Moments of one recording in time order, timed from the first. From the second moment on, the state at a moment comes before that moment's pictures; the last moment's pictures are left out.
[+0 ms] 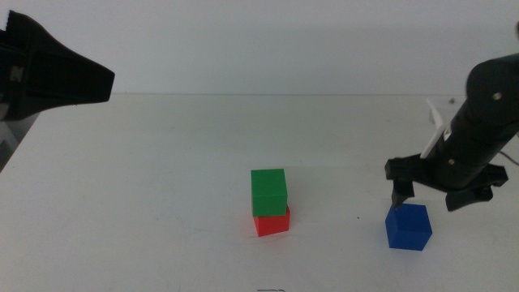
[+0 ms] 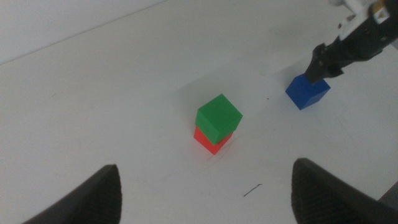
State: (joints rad) left arm -0.07 0.98 -1.33 -0.54 1.22 0.48; right arm 0.32 1.65 -1.16 -0.03 0.96 0.39
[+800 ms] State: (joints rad) left arm -0.07 0.98 -1.33 -0.54 1.22 0.48; right arm 0.32 1.82 -1.16 -0.03 0.88 0.43
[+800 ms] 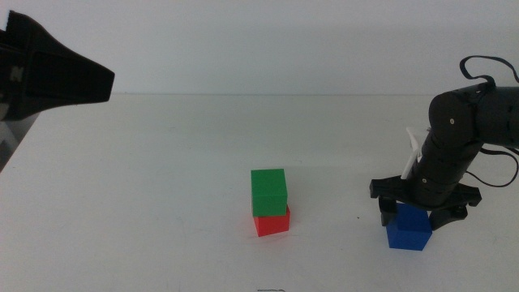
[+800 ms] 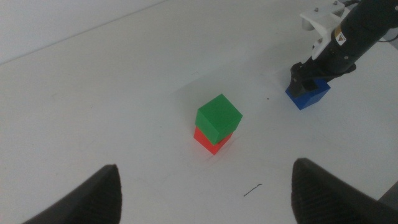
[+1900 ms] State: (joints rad) left arm -0.07 0.98 -1.33 -0.54 1.22 0.48; right arm 0.63 1.80 -1.68 -0.16 1.23 0.48
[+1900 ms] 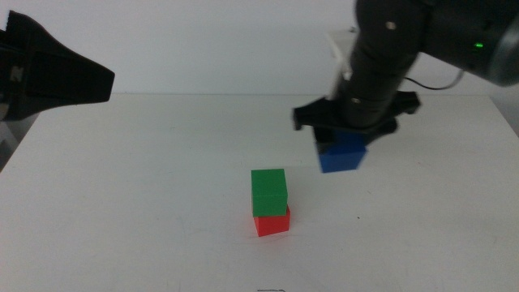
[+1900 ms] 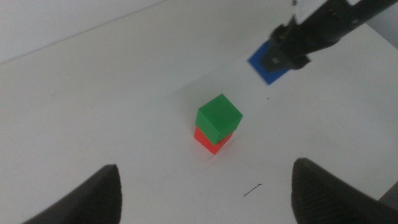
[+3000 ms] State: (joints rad) left arm -0.07 0.98 -1.33 -0.54 1.22 0.48; right arm 0.81 2.02 -1.89 -0.17 1.24 0.69
